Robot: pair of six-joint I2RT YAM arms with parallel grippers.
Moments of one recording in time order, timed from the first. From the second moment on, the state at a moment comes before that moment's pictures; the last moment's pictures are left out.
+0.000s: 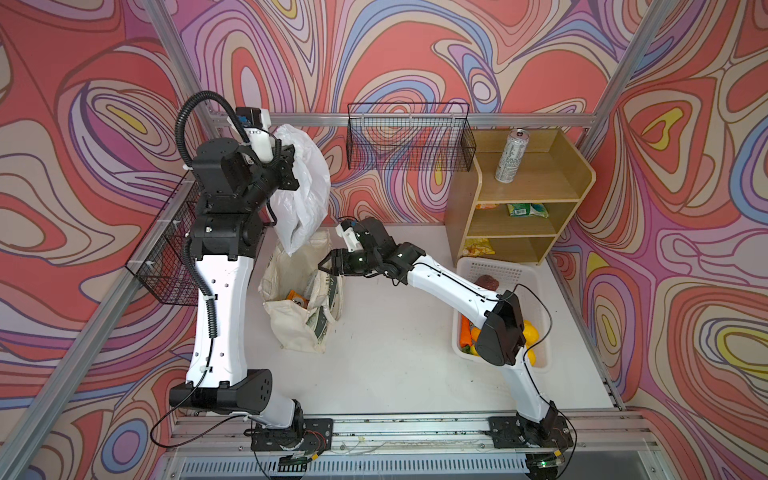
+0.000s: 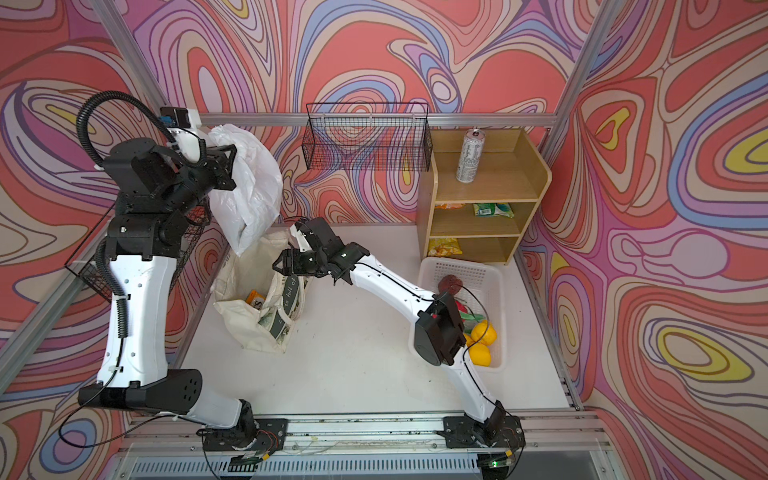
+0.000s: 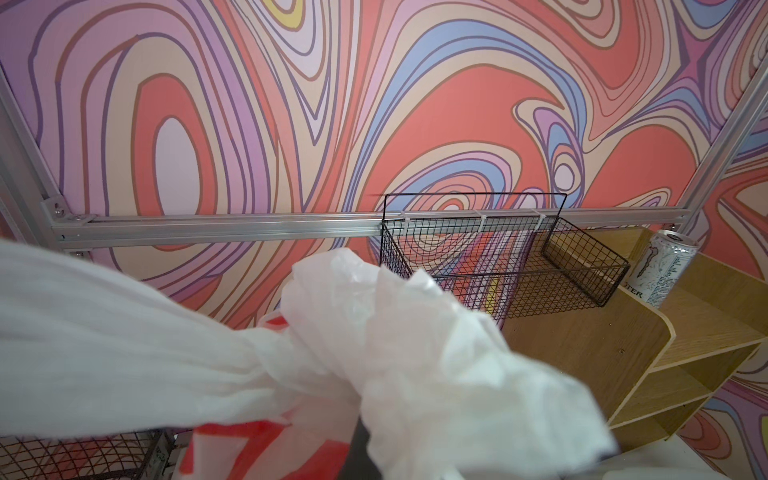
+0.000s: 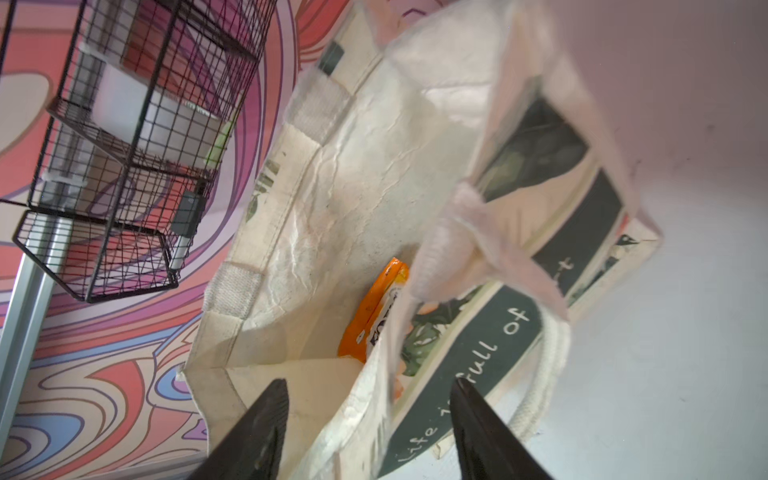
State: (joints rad) left arm -0.01 1.52 2.13 -0.59 0.25 -0.10; right arm 0.87 2.27 2.25 -0.51 -0.39 0.70
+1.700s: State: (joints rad) left arm -0.53 1.46 1.62 -0.19 -0.05 -0.21; right arm 0.53 1.70 1.60 -0.61 -0.31 0.55
